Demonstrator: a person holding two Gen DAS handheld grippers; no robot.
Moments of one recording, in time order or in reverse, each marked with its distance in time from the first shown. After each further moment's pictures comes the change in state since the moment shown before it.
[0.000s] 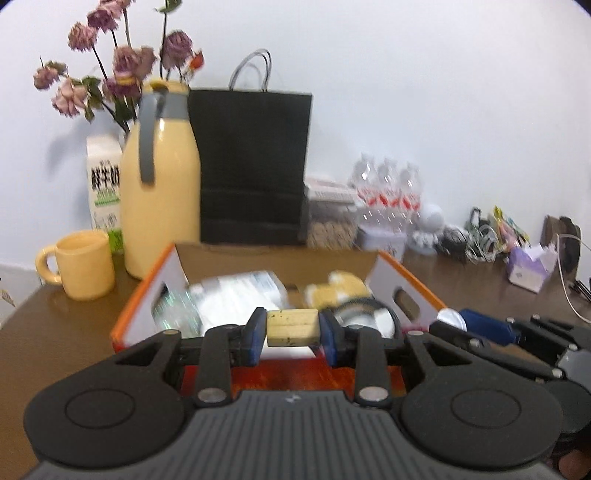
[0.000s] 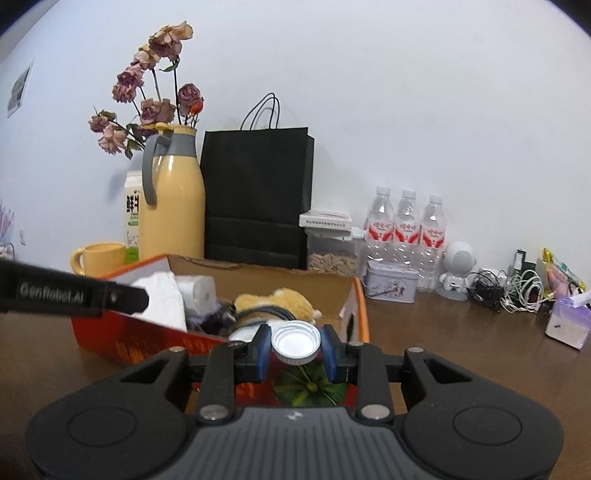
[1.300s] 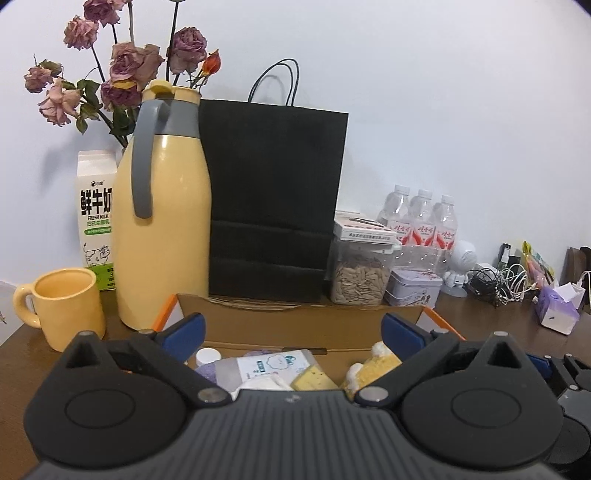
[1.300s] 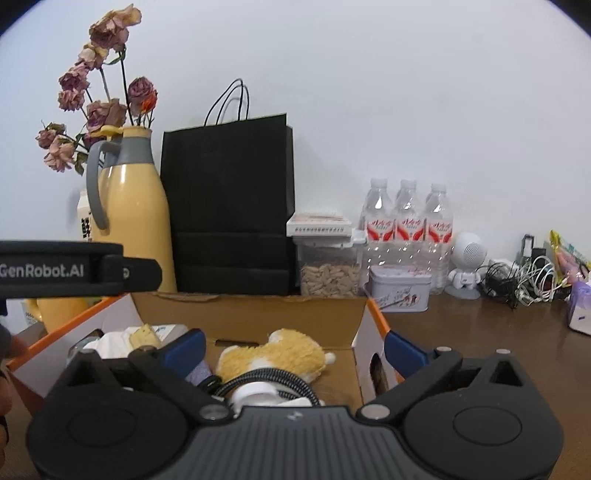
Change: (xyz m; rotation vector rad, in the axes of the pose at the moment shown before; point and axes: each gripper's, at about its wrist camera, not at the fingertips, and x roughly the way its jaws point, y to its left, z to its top) left arm 0.077 0.032 0.038 -0.035 -0.063 0.015; right arm 0.092 0.006 0.024 0.106 0.027 -0.068
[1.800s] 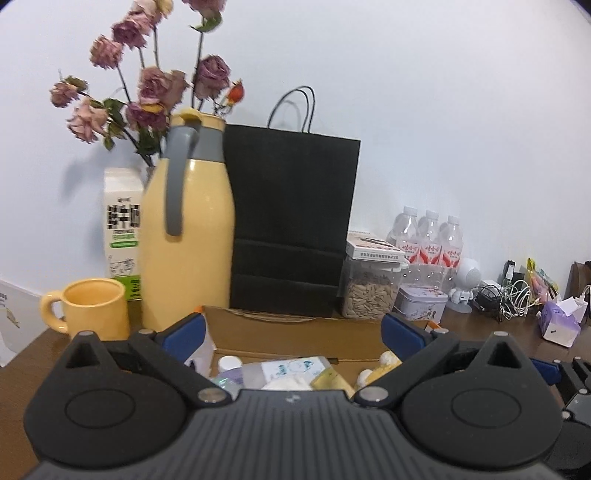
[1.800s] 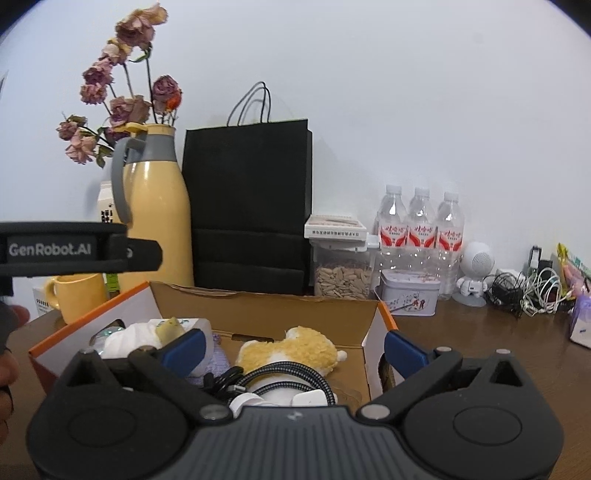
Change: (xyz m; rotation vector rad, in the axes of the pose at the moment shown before) left arm -0.040 0.011 0.000 -0.018 -0.064 0.037; right arm -0.027 0.011 0.004 -0.056 -0.016 0.022
